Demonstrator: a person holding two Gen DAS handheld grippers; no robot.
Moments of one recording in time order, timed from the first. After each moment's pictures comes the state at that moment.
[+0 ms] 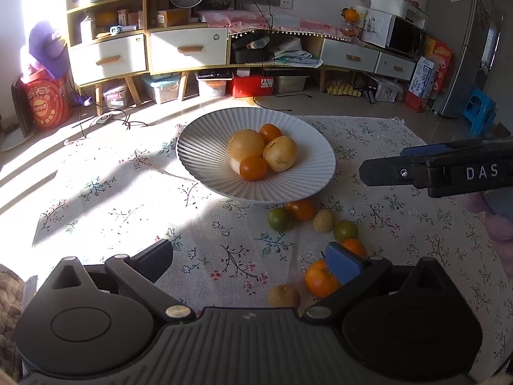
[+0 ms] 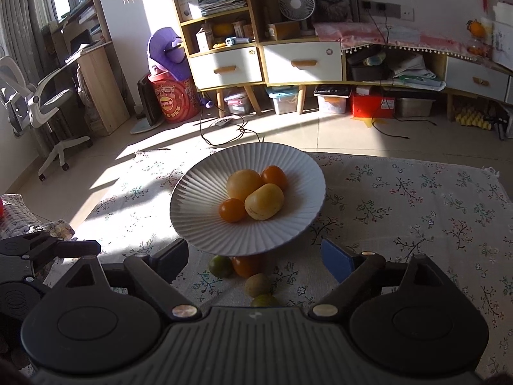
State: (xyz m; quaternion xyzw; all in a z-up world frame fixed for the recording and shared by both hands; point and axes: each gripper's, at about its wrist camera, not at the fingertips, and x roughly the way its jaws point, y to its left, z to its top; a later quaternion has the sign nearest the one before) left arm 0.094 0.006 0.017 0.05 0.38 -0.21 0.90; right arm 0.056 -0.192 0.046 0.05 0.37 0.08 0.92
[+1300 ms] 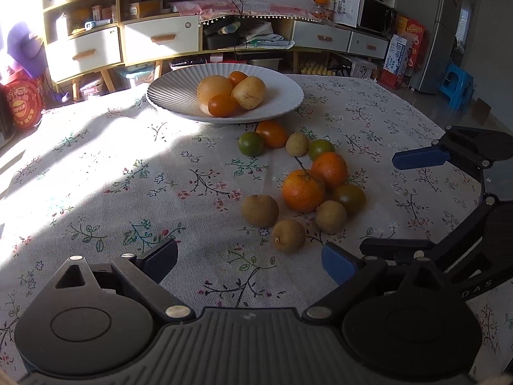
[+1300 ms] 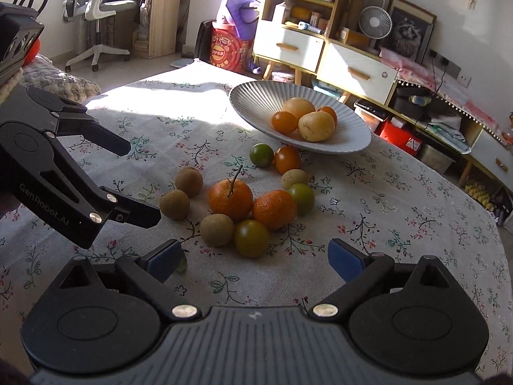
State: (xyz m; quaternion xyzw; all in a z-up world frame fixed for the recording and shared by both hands) left arm 0.045 0.011 -0.035 0.07 0.38 -0.25 0.89; right arm -0.036 -0.150 -0.013 -0.16 0.36 0.14 0.91
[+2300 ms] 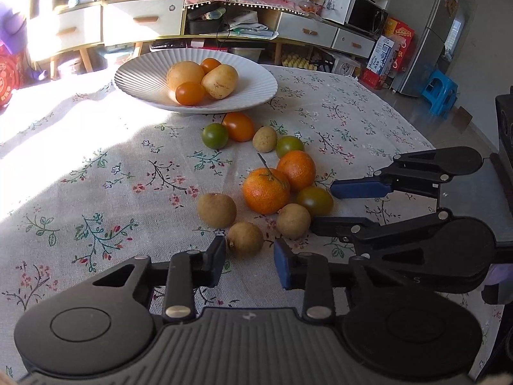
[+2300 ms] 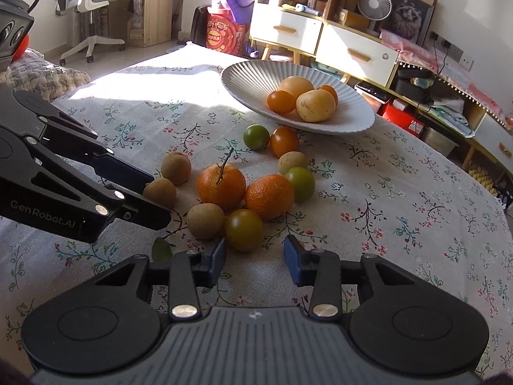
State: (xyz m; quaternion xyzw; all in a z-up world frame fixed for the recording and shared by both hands) left arm 0.053 -0.005 -0.038 0.03 0.41 -0.29 0.87; right arm -0.025 -0.154 -0.022 -0.14 0.39 0.13 0.90
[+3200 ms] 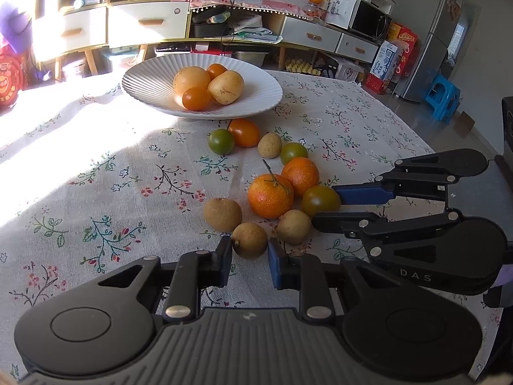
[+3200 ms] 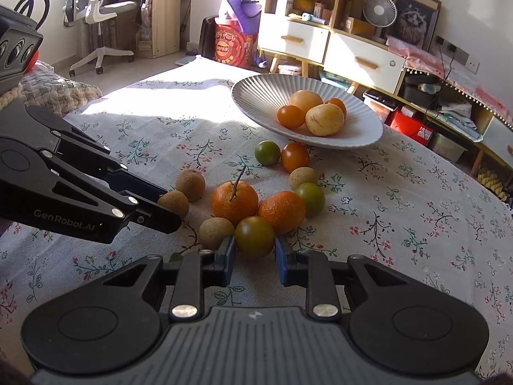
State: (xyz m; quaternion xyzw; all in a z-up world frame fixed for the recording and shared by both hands) left arm 0.052 0.000 -0.031 0.02 0.40 -0.28 0.87; right arm -0.028 -0.151 -0.012 -0.13 0.38 0.15 0.90
